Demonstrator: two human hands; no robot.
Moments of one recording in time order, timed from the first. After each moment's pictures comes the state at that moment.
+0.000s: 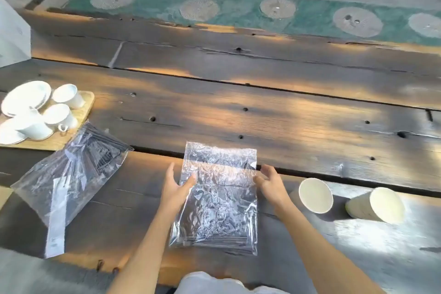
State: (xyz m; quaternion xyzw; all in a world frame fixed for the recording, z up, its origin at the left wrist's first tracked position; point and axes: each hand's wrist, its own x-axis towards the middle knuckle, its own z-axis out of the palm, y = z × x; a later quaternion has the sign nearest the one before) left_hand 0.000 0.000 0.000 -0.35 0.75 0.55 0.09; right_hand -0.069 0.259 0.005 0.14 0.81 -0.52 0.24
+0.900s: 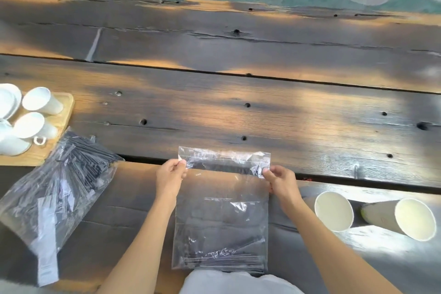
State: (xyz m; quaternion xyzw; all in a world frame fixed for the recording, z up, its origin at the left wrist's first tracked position) left_hand -0.086 -0.021 -0.007 -0.40 0.72 0.56 0.05; right_hand -0.116 0.258 -0.018 0.25 0.72 -0.61 0.21
